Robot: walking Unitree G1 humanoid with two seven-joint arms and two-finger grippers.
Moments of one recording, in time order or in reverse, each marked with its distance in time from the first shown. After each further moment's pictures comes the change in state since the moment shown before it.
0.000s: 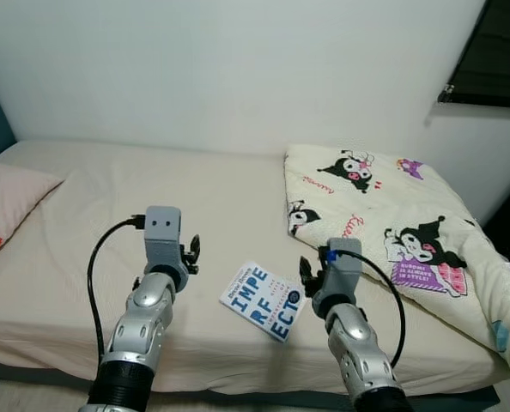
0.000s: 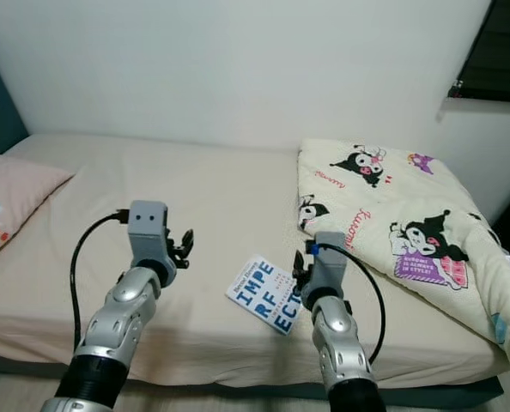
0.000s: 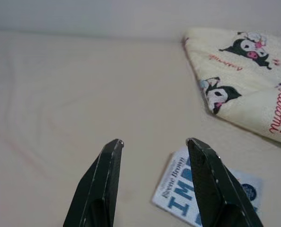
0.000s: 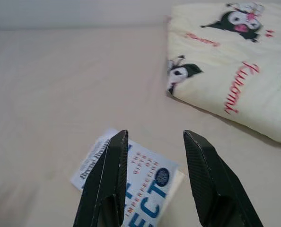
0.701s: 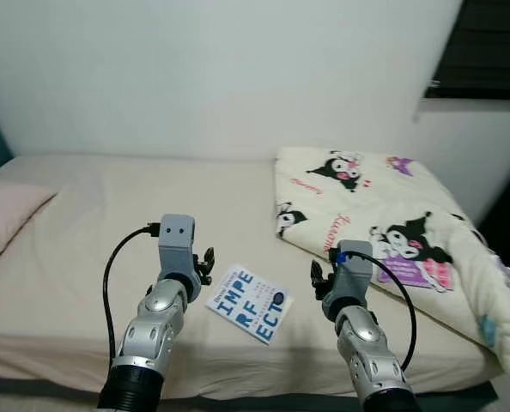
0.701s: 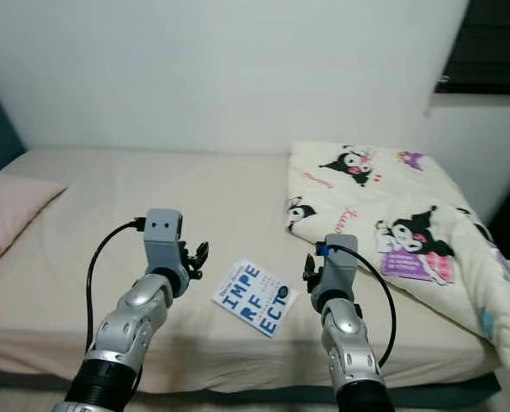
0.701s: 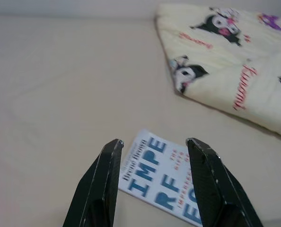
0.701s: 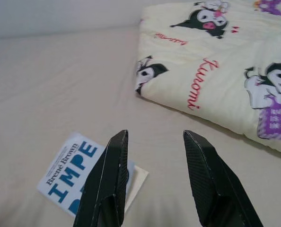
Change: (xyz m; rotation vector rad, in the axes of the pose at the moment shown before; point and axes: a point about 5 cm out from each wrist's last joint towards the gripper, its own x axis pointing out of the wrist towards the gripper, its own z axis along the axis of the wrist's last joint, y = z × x) left arm -0.003 -0.012 -0.011 -0.015 0.104 -0.049; right arm 0.000 -0.009 0.001 -0.011 0.020 -0.036
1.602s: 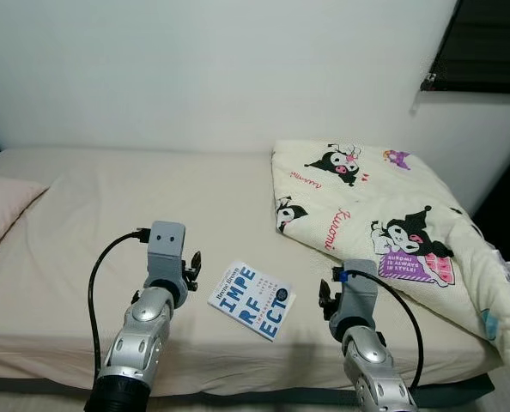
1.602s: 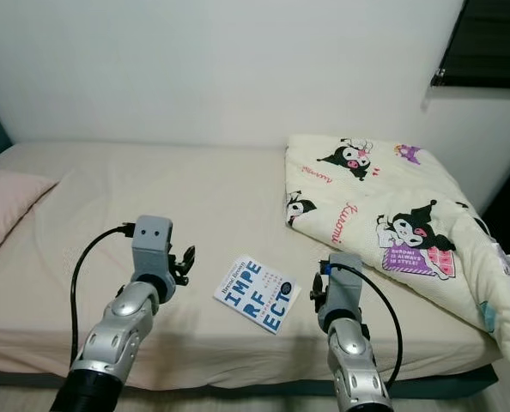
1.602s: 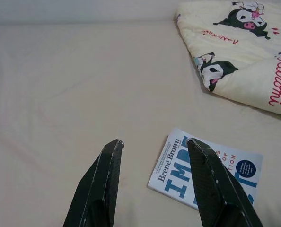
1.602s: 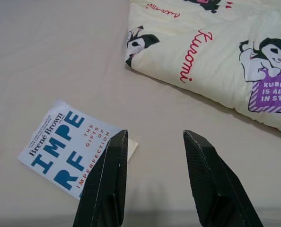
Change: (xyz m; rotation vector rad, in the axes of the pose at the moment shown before) left arm -0.007 0.019 -0.005 0.077 -0.054 0.044; right arm -0.019 -0.015 -0.023 -0.052 0.052 -0.064
